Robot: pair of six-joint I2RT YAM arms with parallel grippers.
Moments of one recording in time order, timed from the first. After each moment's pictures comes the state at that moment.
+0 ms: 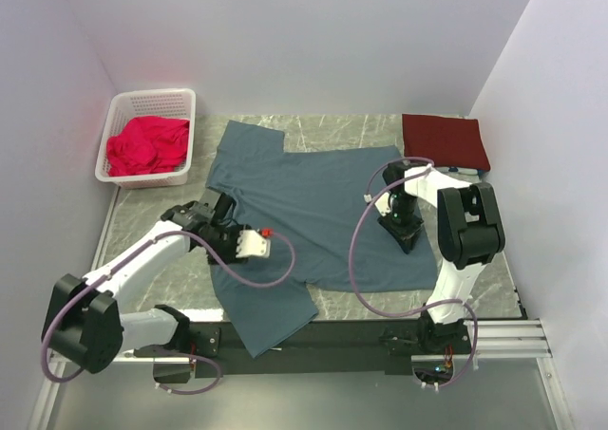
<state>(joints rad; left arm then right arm) -0.46 1.20 0.79 -0.85 0.29 1.16 0.17 1.86 1.15 -1.04 0.05 -0.50</state>
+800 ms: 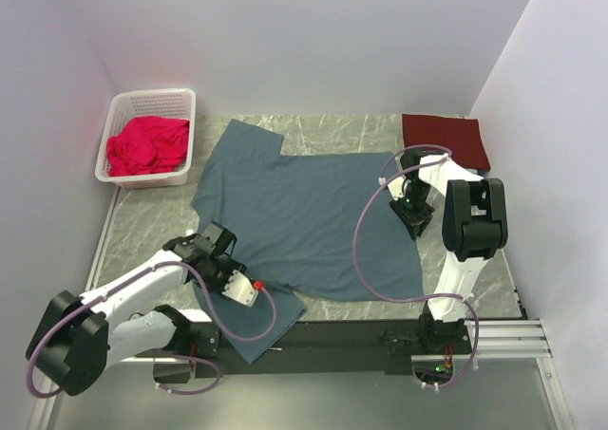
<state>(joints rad) -0.56 1.08 0.51 -0.74 0.12 1.44 0.05 1.91 1.29 -1.07 0.01 -0.51</state>
